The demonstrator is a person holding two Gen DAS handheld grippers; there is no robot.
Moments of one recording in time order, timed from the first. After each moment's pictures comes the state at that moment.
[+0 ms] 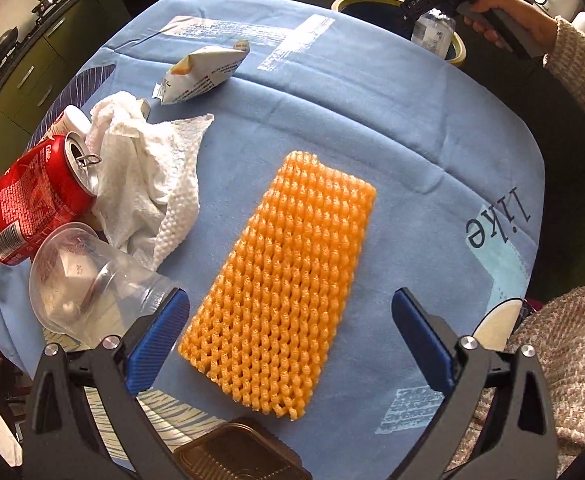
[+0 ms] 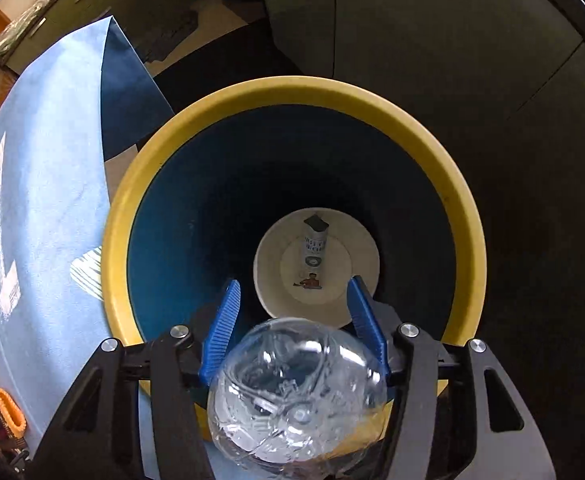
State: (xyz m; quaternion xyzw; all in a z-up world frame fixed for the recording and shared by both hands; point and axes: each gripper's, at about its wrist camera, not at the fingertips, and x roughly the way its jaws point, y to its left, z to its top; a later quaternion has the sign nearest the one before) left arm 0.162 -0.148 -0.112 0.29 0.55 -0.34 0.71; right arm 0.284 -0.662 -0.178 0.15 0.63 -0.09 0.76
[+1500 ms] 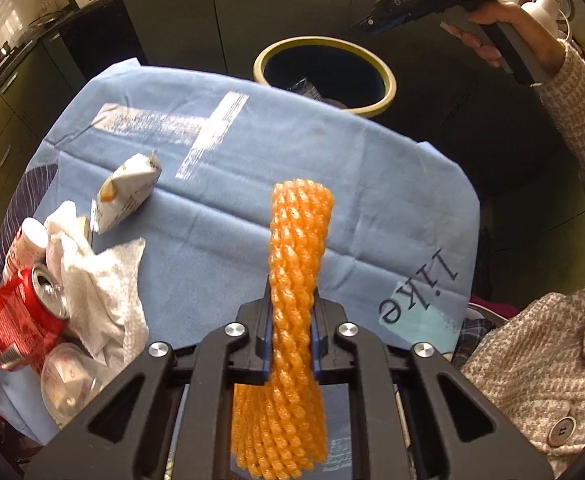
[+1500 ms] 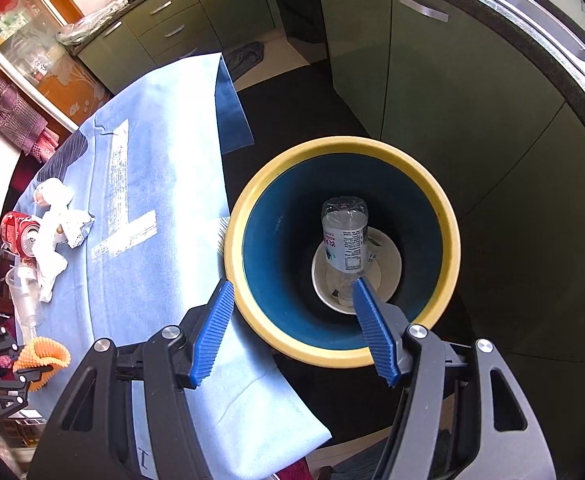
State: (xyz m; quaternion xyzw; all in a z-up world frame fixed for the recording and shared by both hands) left arm 0.159 -0.235 -0.066 0.28 0.49 -0.43 0.70; right arm 0.216 -0.620 -0.061 0.12 0.57 -0.01 0.82
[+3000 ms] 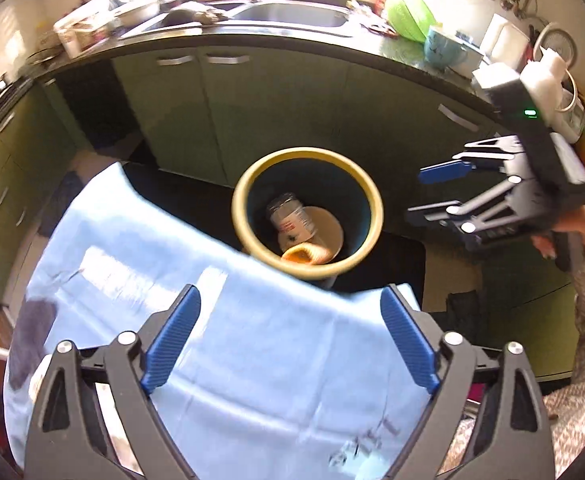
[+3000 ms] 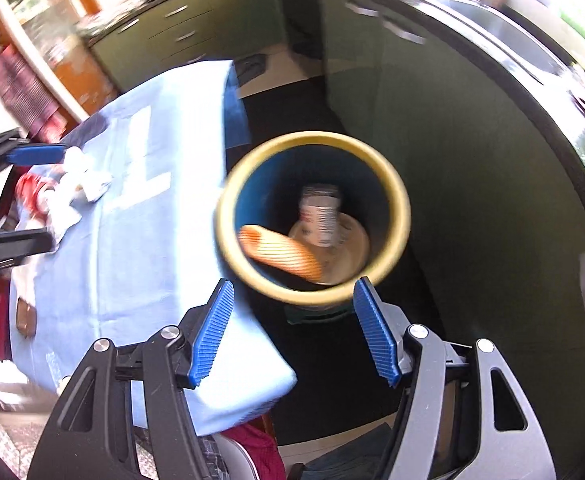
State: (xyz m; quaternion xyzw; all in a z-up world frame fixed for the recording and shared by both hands) left arm 0.194 -0.345 0.024 0.24 0.44 -0.43 0.75; right arm 0.151 -0.617 -0.024 0.07 0.55 0.02 0.83
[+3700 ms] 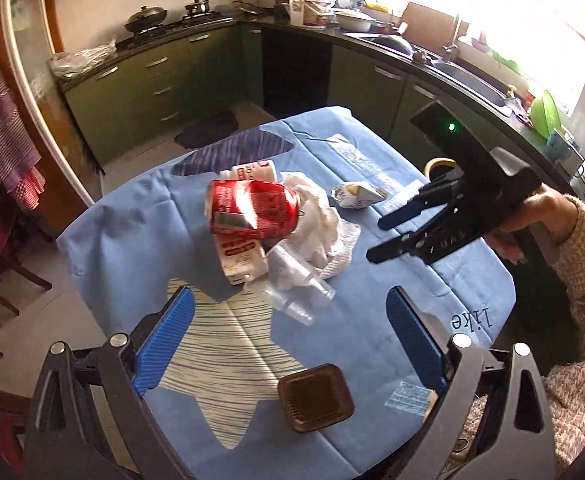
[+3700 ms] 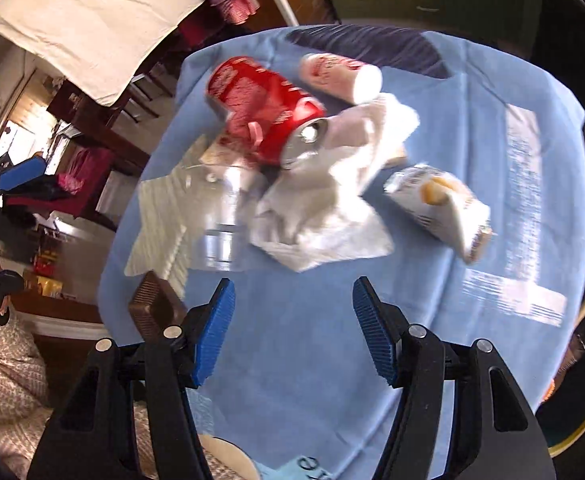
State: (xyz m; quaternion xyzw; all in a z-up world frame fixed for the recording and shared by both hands) left arm 0.143 -0.014 0.051 0.09 0.45 -0.19 0.87; right arm 0.253 -0.252 -0.048 -0.02 0.61 0.34 0.72
